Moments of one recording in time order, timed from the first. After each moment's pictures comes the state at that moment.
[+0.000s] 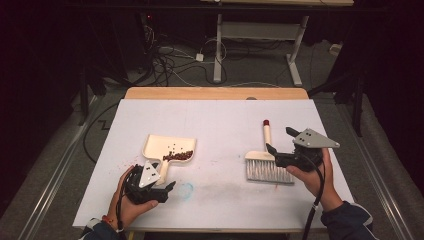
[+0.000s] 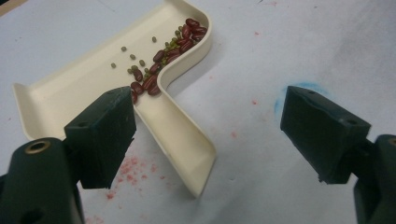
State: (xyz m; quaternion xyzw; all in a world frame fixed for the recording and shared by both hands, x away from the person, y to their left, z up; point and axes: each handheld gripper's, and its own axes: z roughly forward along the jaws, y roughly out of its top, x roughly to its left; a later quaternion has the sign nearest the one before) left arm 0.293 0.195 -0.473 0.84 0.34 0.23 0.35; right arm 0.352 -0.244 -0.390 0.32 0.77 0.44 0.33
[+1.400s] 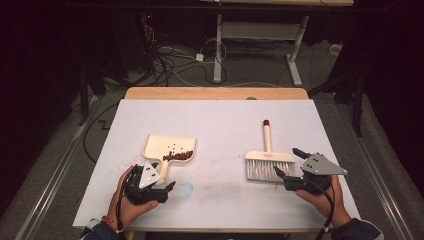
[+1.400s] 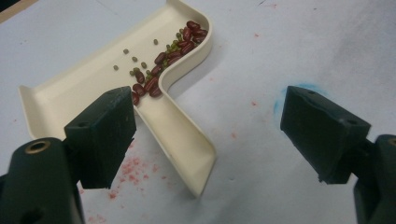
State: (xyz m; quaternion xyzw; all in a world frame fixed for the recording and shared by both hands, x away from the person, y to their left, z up) left arm 0.291 0.194 -0.471 0.84 0.33 0.24 0.34; right arm 0.313 -0.272 -0.433 0.29 0.79 0.42 0.33
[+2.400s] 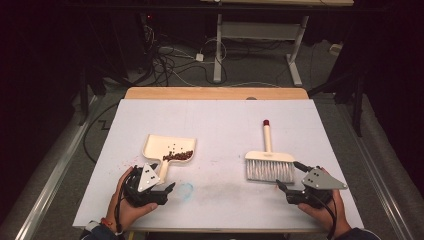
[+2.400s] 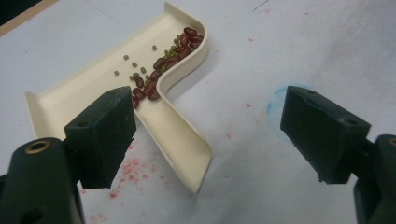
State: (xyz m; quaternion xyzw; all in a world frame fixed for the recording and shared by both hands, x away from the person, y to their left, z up) left arm 0.285 0.194 -0.469 0.84 0.32 0.25 0.35; right arm 0.293 -0.282 -0.461 0.29 0.80 0.42 0.31
